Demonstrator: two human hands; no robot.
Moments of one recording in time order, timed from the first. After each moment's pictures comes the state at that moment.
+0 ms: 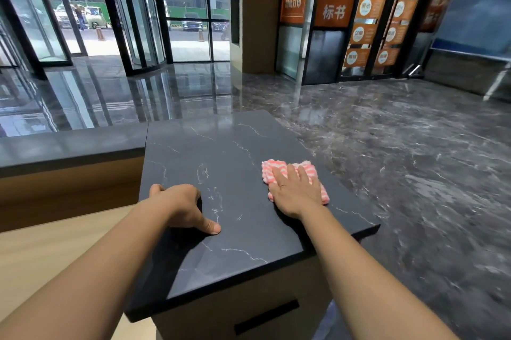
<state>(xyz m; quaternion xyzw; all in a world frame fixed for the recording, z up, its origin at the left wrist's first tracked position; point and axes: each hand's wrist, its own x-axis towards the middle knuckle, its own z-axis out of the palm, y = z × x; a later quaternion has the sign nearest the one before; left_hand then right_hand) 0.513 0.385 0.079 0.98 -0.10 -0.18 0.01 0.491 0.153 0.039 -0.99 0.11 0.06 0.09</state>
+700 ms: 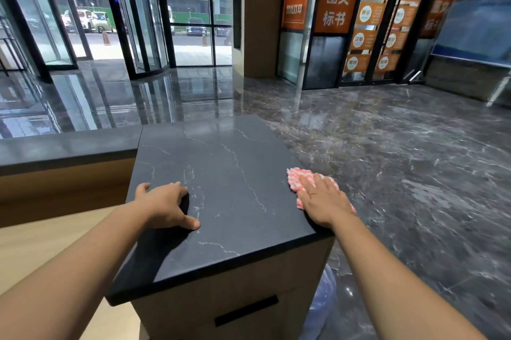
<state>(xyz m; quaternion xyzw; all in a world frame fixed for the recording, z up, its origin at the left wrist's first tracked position) 0.491 0.380 0.079 0.99 -0.11 -0.11 0.02 0.439 0.065 0.042 -0.98 0.15 0.06 0.09</state>
